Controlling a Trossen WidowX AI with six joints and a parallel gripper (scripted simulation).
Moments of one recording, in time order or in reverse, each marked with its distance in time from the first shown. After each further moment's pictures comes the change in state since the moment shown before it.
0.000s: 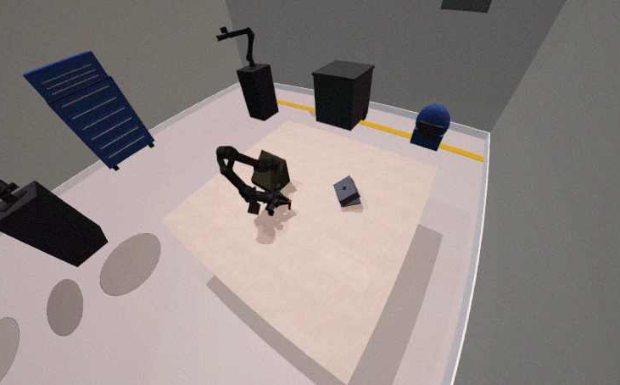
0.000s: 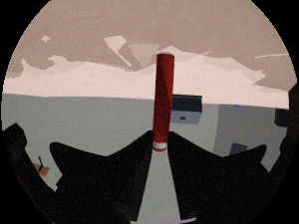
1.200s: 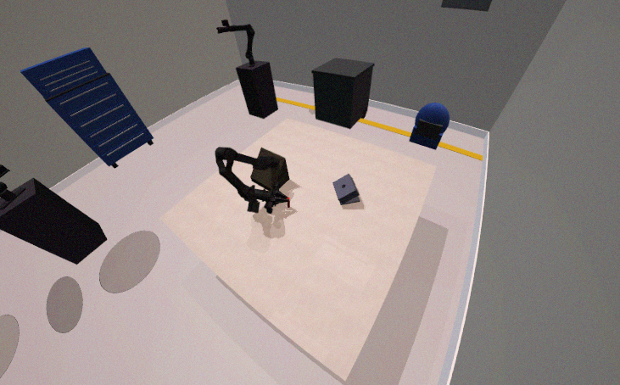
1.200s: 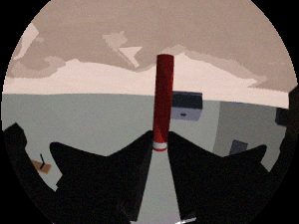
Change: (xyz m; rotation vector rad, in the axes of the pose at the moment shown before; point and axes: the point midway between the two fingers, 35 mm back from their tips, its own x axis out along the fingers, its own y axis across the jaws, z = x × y) arm -0.004 -0.001 0.002 0.001 0.042 0.009
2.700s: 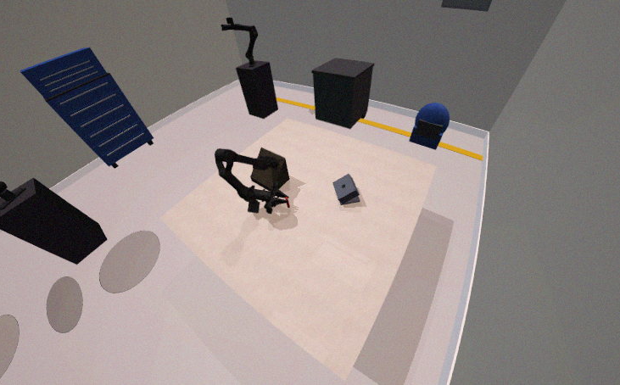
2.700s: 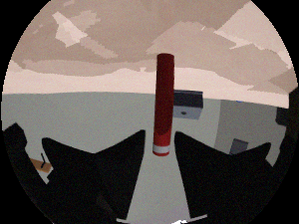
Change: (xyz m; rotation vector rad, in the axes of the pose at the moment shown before) arm -0.002 0.000 0.001 0.001 0.019 0.006
